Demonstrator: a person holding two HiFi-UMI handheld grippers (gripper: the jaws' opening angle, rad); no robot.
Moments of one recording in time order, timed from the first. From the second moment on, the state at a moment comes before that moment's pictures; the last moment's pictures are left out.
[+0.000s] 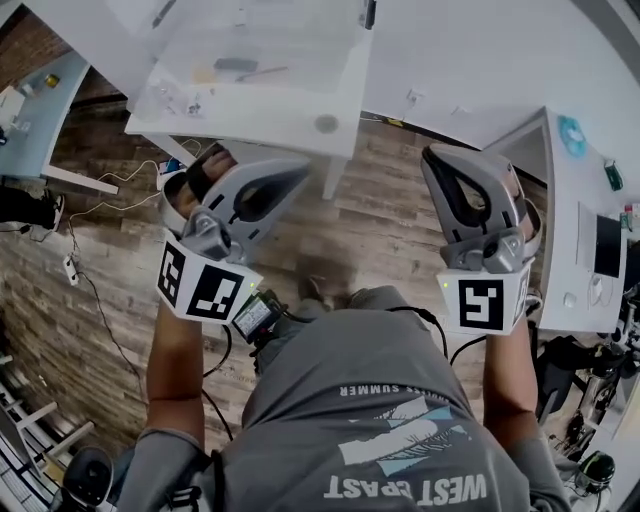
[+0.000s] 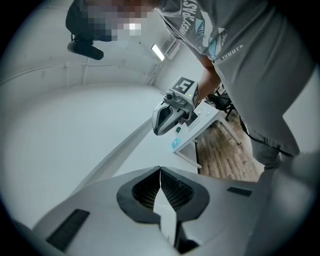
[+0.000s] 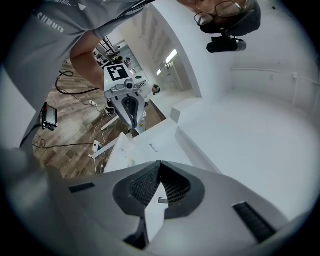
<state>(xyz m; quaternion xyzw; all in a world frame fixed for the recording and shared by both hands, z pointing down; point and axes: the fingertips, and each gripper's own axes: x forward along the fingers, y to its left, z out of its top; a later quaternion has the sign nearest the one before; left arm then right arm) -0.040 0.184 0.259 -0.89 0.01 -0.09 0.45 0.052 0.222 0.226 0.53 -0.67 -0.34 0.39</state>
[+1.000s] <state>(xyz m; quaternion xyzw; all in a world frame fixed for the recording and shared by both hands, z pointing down) 0.076 0.119 0.272 -0.87 0.03 -0.18 0.46 0.166 0.134 0.241 0.50 -0.73 -0.34 0.32</state>
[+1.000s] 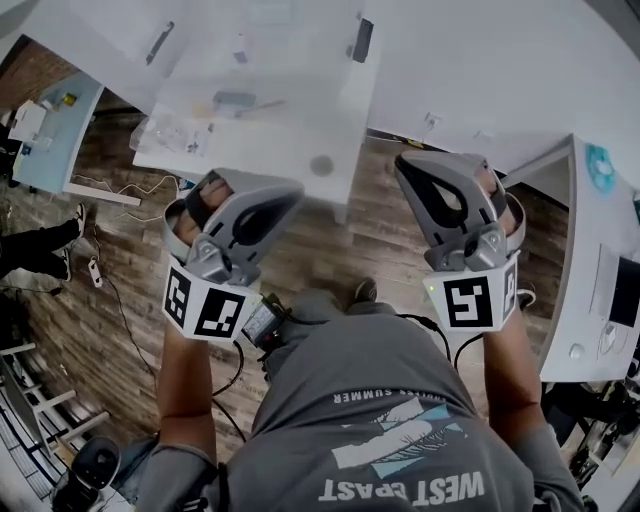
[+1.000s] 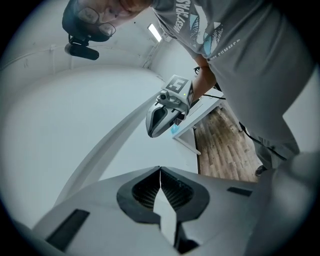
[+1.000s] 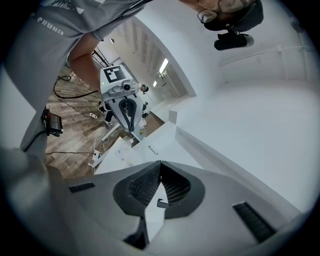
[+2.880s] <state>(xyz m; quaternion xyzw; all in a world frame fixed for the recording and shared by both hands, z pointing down) 0.035 -0.151 0.292 -0.91 0.14 -0.15 0.36 0.210 -0.290 0.338 0.39 -0.75 -0.18 0.51</state>
